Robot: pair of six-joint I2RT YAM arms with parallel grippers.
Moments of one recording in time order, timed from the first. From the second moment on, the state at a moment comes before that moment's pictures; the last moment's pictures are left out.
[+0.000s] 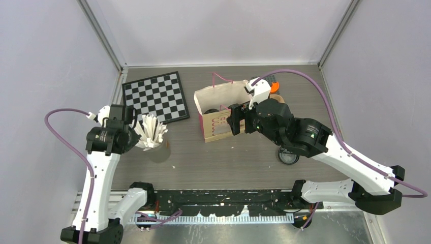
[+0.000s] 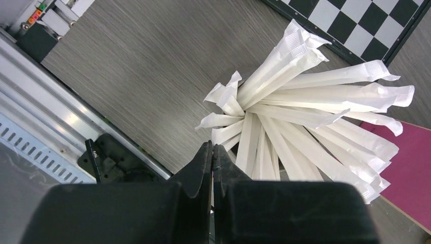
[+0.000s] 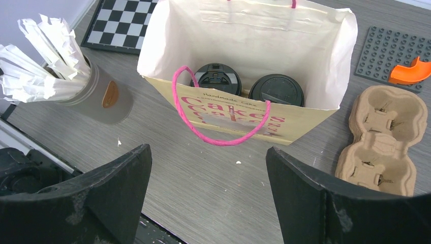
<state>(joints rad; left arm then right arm) -0.10 0.90 1.21 -1.35 -0.42 -0.84 1.06 1.11 1.41 -0.74 0.47 0.36</state>
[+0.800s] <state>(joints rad) -0.10 0.96 1.90 -1.52 -0.39 -0.53 1.06 1.11 1.42 -0.74 0.50 0.34</state>
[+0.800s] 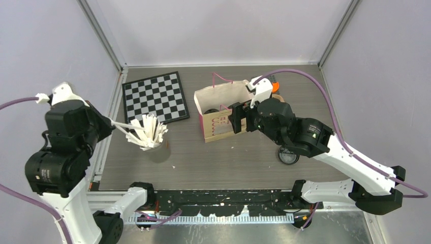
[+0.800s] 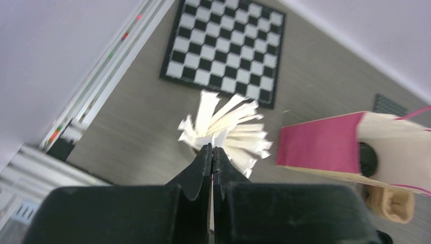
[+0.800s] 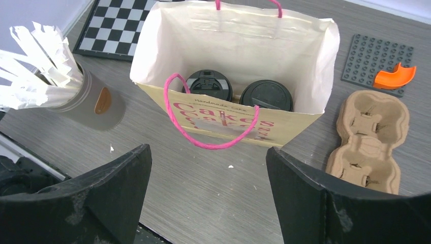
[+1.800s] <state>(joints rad) -0.10 0.94 1.94 -1.38 0.03 -0.40 1.06 1.22 1.46 -0.42 0.18 0.15</state>
